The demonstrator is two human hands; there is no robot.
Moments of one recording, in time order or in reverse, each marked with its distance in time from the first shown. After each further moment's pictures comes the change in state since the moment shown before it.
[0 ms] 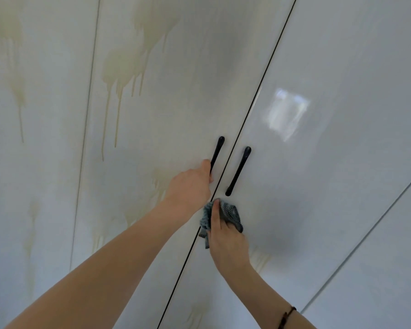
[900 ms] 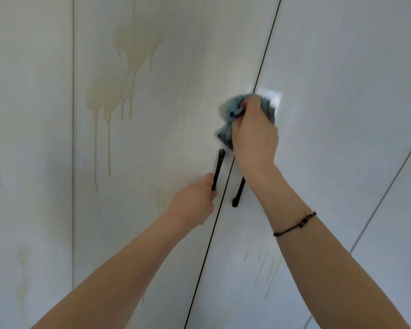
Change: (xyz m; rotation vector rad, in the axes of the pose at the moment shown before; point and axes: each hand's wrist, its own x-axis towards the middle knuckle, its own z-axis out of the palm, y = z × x) left_hand 0.015 -0.022 -0.011 -0.110 -0.173 0.157; right_hand 0.163 -0.014 -0.174 0.297 0.523 0.353
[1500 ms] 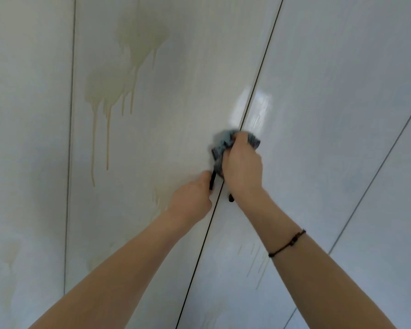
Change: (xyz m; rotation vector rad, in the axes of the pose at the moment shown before) left_hand -0.008 -0.001 0.003 -0.060 0.027 0.001; right_hand -0.052 0.007 0.014 -0.060 -0.184 0.052
